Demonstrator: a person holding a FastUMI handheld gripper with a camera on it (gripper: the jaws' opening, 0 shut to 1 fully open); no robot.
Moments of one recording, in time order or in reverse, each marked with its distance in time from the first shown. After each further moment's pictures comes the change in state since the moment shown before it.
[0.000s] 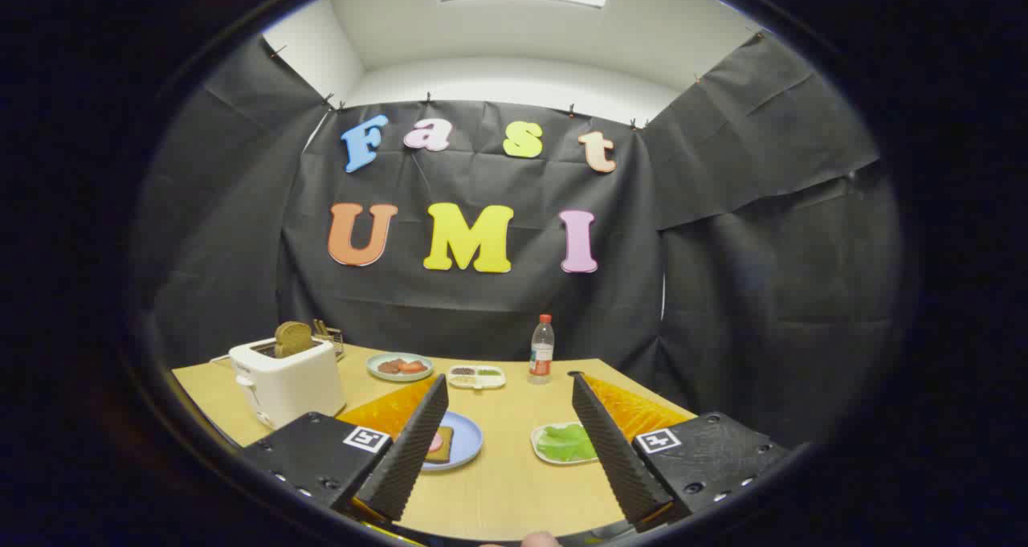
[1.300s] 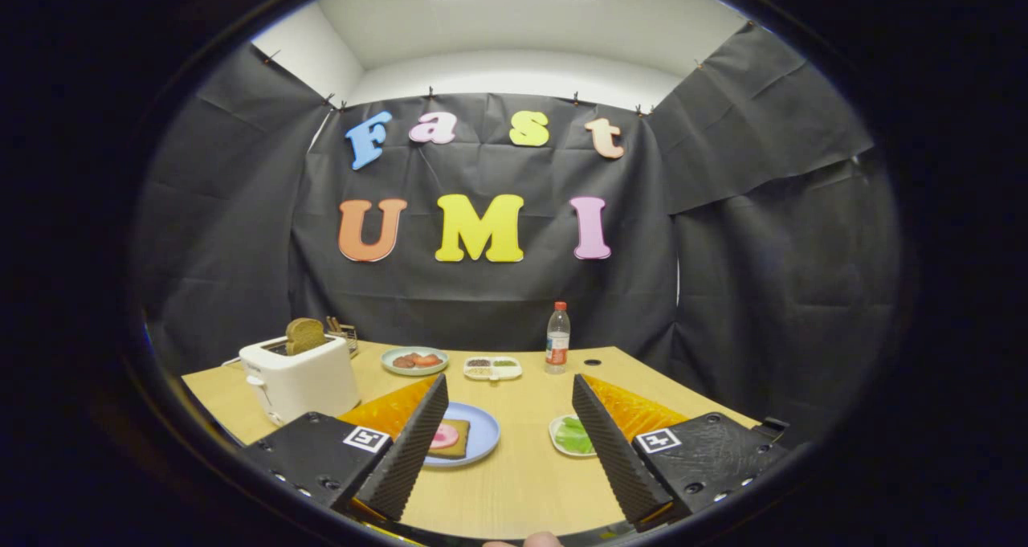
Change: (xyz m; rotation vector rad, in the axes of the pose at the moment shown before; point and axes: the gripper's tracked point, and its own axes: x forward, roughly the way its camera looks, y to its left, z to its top) arm 0.006 0.005 -0.012 0.028 0.033 0.043
